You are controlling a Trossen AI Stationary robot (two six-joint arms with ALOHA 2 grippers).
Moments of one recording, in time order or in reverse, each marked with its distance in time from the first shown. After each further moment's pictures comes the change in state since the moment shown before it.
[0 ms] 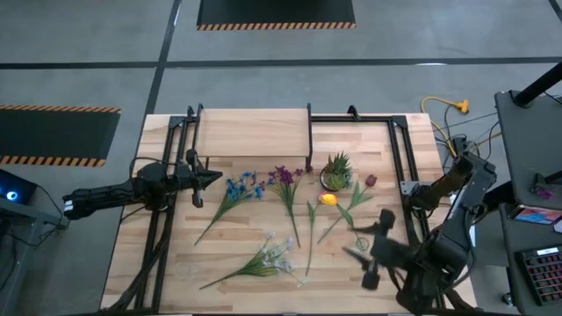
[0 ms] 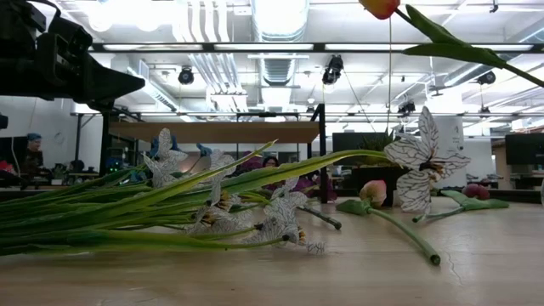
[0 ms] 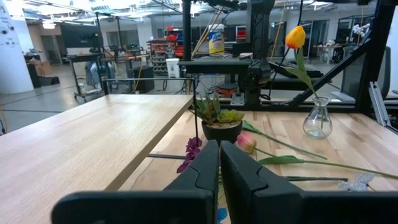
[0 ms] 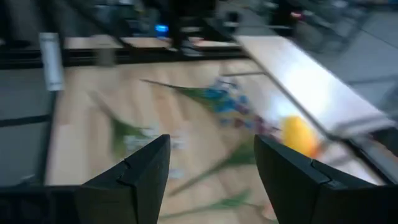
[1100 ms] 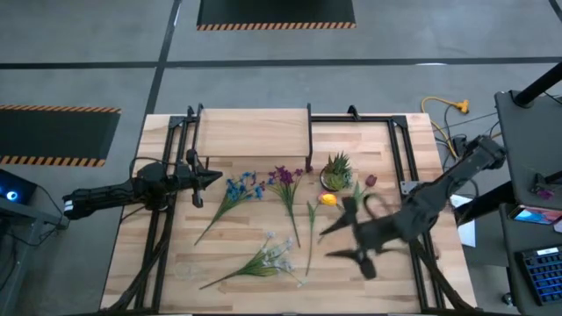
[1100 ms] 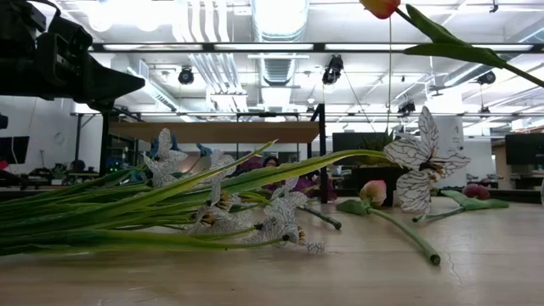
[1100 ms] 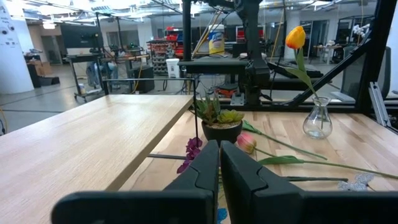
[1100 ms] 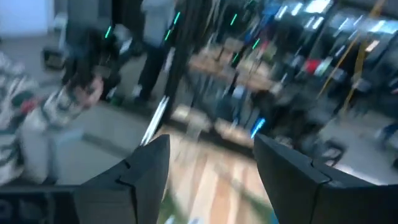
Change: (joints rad) left arm 0.000 0.000 0.000 0.000 0.001 0.000; right arm -0.325 -0.329 -0.519 1.176 -0.682 -1.103
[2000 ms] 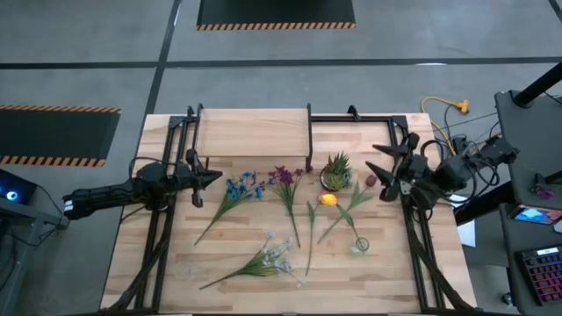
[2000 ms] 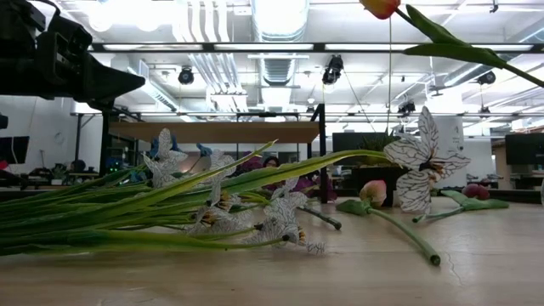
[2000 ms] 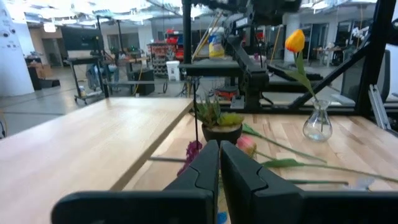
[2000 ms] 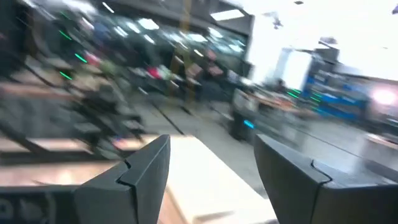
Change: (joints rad) left arm 0.000 0.000 0.000 0.021 0.000 0.000; right arm -0.146 -0.699 -0.425 0.012 0.498 -0.134
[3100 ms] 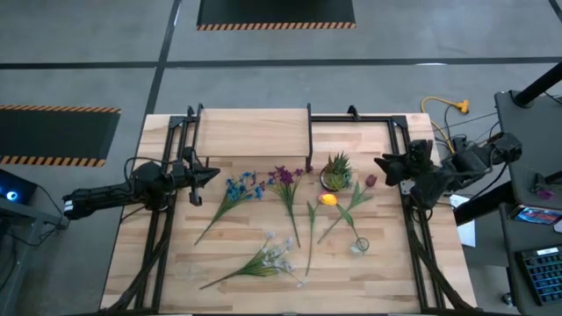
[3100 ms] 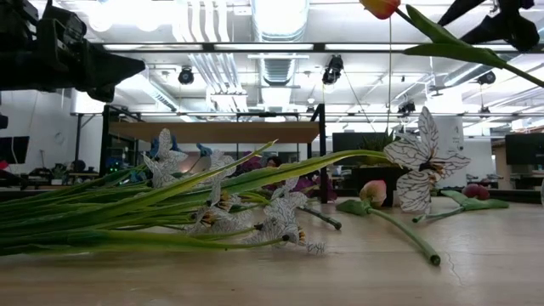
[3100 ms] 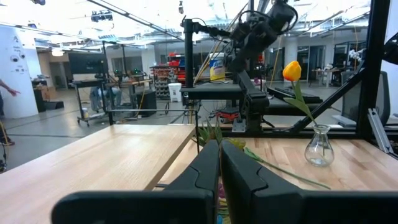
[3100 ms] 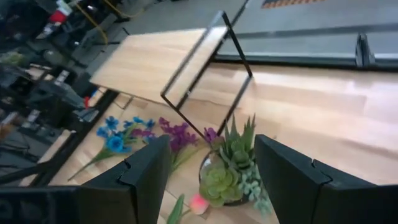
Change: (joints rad) left arm 0.000 0.000 0.000 0.092 0.000 0.011; right arm 0.000 0.124 0.290 -1.249 0.040 1.725
